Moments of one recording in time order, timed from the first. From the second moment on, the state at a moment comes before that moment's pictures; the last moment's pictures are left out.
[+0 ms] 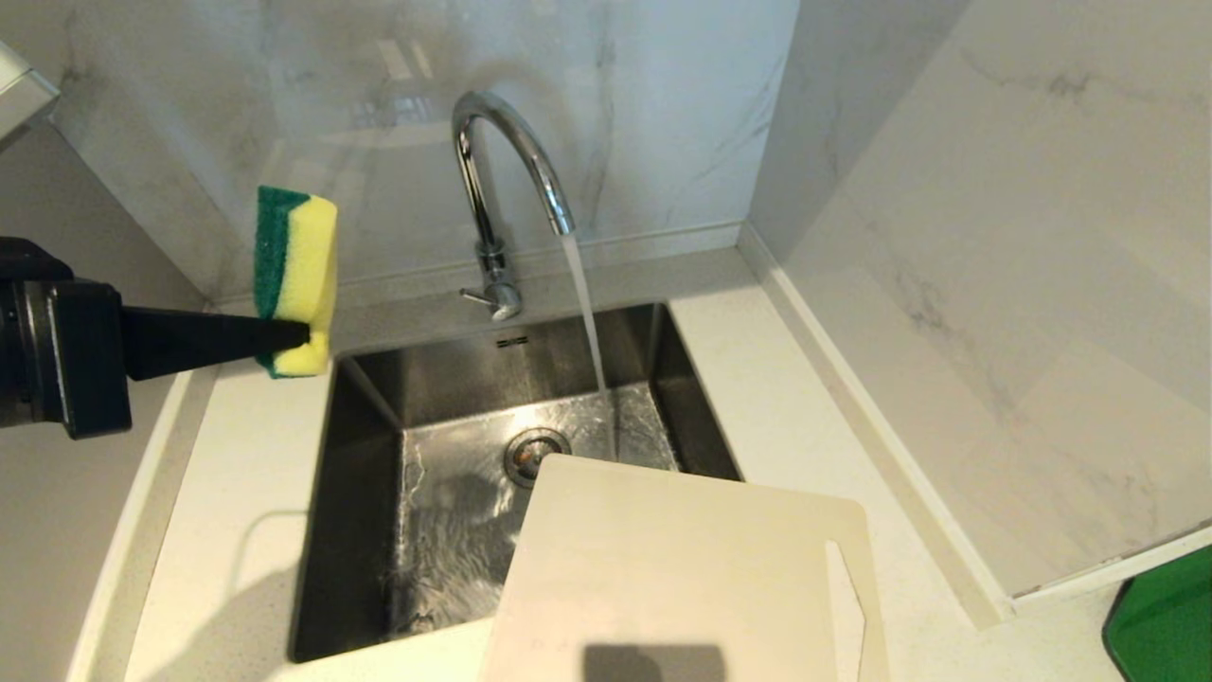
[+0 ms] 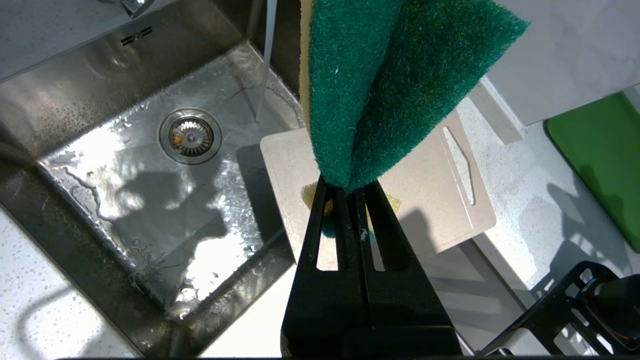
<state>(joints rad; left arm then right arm) -0.67 1.24 -1.17 0.20 0.01 -0.15 0.24 0.32 -1.08 0.91 -0.01 0.32</state>
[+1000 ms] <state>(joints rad) -0.67 1.21 -1.16 0.20 0.00 -0.15 0.00 0.10 -1.11 1.12 0.06 0.36</state>
